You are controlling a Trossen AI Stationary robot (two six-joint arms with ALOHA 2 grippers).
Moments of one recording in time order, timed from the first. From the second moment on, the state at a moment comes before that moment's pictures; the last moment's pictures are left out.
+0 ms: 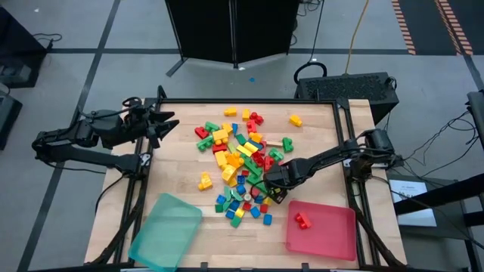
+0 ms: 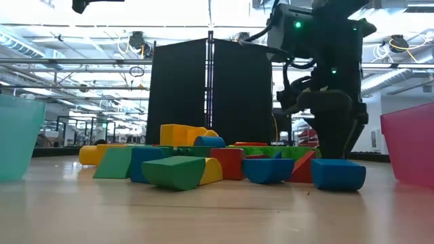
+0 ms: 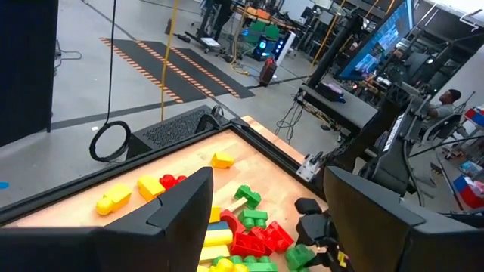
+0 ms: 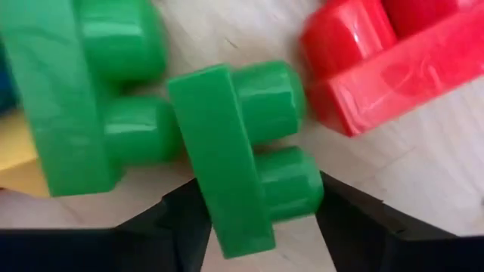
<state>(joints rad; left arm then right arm) -0.01 0.62 0.96 -0.52 -0.45 -0.54 0.18 1.78 1.02 -0.73 0.05 0.90</state>
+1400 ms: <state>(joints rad) -0.01 0.63 0.96 -0.52 -0.48 -0.53 0.77 1.43 1.02 -0.90 -0.16 1.37</state>
